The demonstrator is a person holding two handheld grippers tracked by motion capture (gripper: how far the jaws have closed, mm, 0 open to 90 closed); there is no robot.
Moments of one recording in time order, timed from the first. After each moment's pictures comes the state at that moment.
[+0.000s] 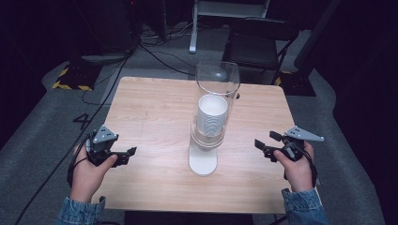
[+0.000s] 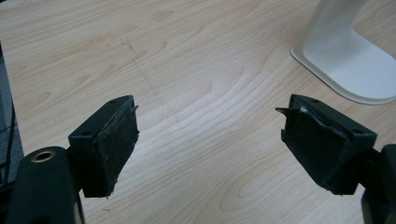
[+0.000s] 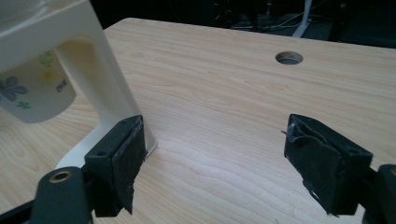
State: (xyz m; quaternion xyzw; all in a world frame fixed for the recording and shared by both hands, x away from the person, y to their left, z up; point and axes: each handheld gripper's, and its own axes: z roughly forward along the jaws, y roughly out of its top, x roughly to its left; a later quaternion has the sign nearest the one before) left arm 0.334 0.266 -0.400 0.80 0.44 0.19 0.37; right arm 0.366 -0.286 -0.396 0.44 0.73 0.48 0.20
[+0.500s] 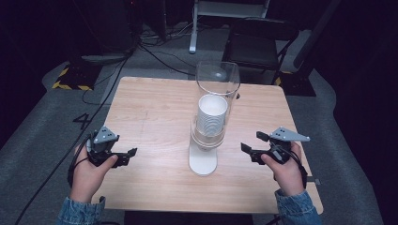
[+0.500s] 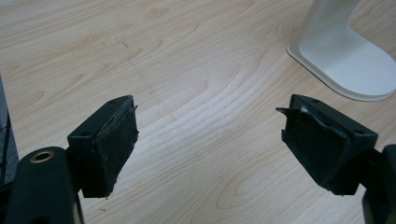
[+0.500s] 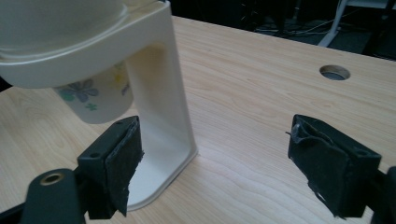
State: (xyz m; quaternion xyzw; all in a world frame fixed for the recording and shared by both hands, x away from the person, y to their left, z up) left arm 0.334 0.265 -0.401 0.80 0.44 0.19 0.37; right arm 0.356 -0.245 -0.387 0.39 0.76 0.49 0.19
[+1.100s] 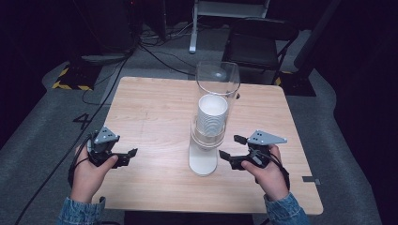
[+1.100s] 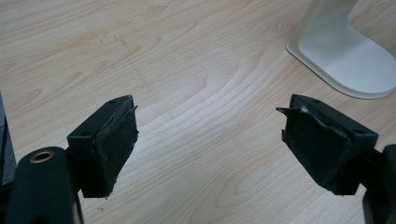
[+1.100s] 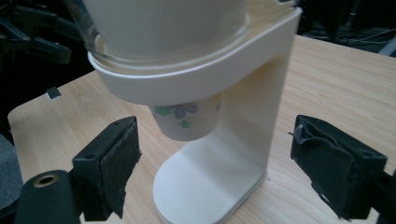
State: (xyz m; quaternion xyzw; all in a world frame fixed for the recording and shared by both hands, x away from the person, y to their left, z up) left arm 0.335 0.265 -0.403 0.80 0.43 0.19 0.37; right arm 0.347 -0.189 -0.390 0.33 0.78 0.51 0.14
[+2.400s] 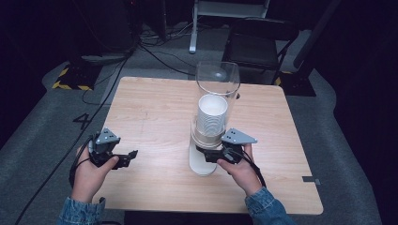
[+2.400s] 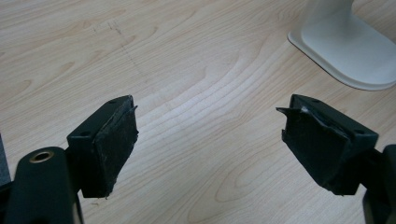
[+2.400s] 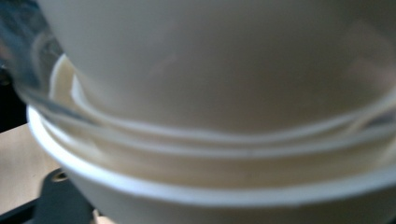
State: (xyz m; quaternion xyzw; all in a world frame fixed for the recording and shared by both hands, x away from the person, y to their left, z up) left arm 0.336 0.266 -0.410 0.81 0.44 0.18 0.36; right arm 0.373 -0.125 -0.424 0.29 0.75 0.57 0.18
